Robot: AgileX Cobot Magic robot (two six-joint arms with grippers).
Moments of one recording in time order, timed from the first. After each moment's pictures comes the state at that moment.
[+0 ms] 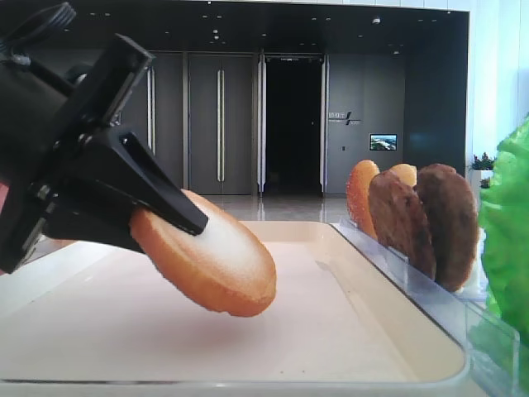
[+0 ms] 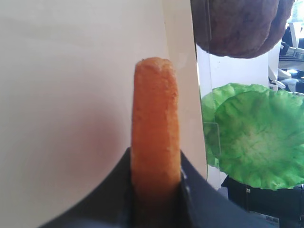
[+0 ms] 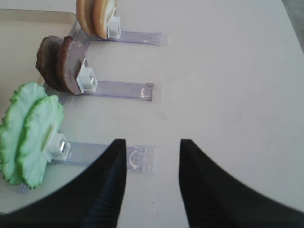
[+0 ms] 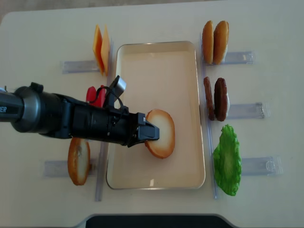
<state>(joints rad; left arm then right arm) -0.38 1.79 -0.61 -1.71 0.77 1.23 0.19 -0.01 -0.50 0.00 1.14 0.00</state>
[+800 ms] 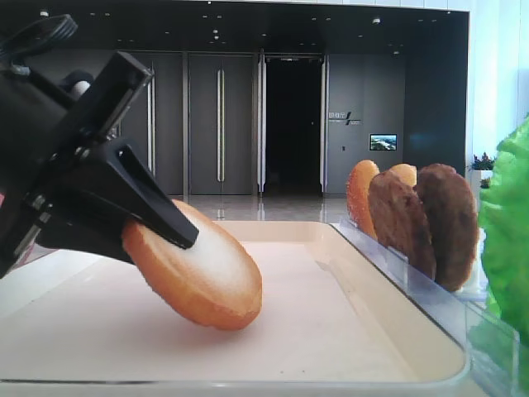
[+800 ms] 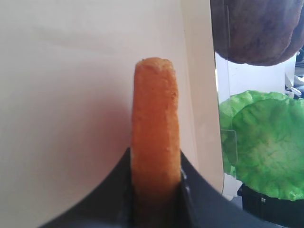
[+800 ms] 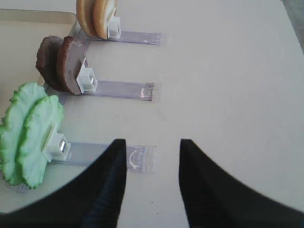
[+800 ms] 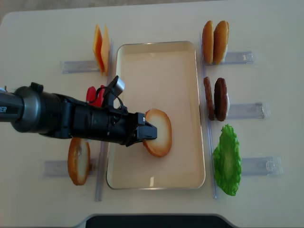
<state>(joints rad) -0.38 1.79 -0.61 -1.71 0.71 1.23 0.19 -0.01 -0.50 0.00 1.14 0.00</state>
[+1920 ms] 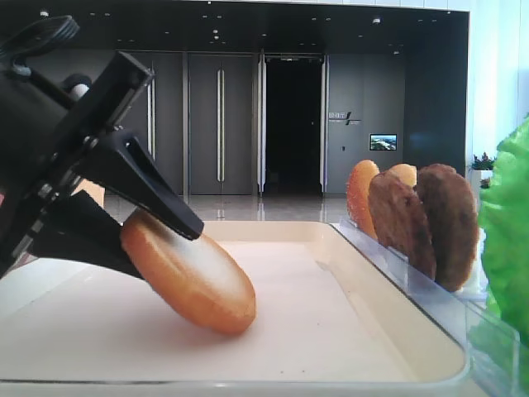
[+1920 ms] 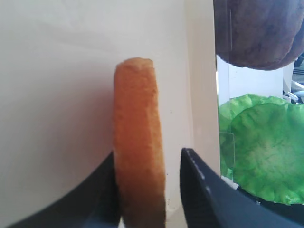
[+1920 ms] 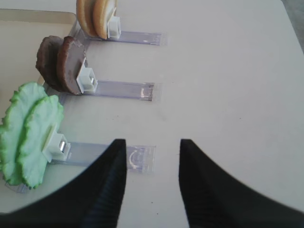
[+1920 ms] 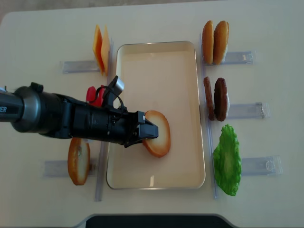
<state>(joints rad) -0.38 1.79 -0.61 -1.71 0.71 1.20 0.19 -0.01 -0.50 0.00 1.14 0.00</state>
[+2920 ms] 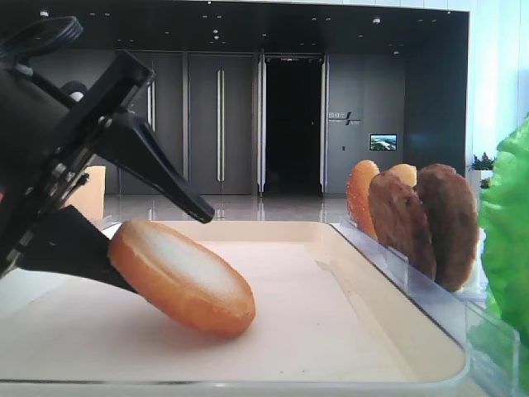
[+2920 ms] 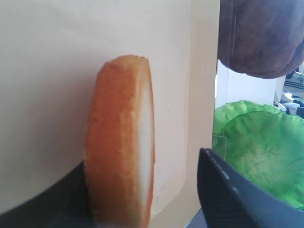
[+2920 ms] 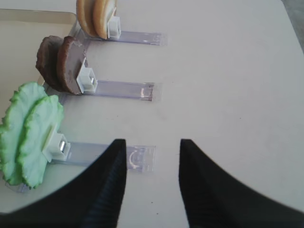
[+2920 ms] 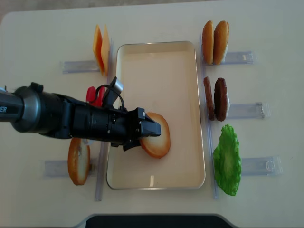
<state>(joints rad) -0.38 1.79 -0.61 -1.70 0.72 1.09 0.19 -0.01 -0.50 0.00 1.14 0.00</state>
